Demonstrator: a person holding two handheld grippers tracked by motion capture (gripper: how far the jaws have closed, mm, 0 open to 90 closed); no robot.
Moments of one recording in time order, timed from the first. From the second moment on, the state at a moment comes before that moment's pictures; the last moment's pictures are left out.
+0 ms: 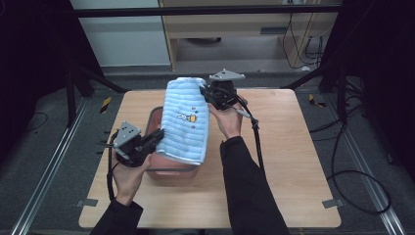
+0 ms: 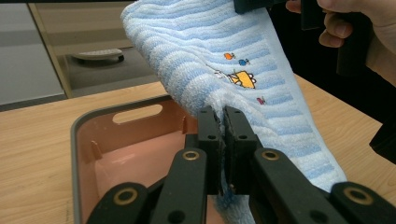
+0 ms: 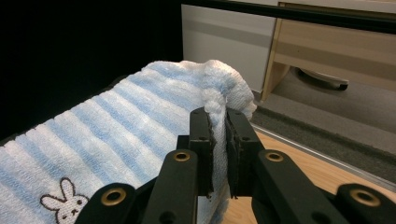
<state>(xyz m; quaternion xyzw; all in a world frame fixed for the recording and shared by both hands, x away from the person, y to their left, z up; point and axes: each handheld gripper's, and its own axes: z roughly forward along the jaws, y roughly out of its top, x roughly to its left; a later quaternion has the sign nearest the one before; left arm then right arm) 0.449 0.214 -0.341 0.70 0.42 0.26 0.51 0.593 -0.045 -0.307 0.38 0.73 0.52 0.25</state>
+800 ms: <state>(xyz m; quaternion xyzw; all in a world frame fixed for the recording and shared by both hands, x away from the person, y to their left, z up) 0.469 0.237 -0.362 0.70 0.45 0.26 0.49 0.624 -0.009 -0.334 0.37 0.74 0.51 0.23</state>
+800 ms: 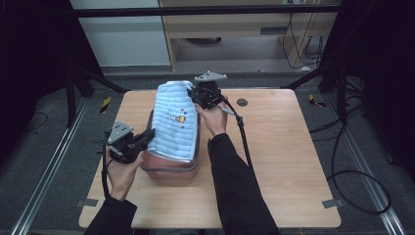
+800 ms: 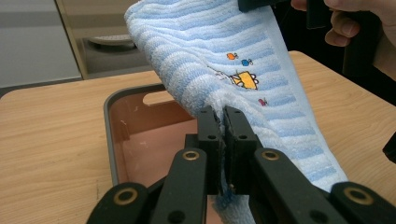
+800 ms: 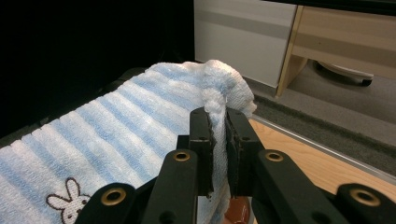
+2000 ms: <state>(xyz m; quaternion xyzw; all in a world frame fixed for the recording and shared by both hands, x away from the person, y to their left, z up) 0.477 0.234 -0.409 0.73 0.47 0.25 0.42 0.634 0.009 -0.401 0.37 0.77 0.48 0.20</state>
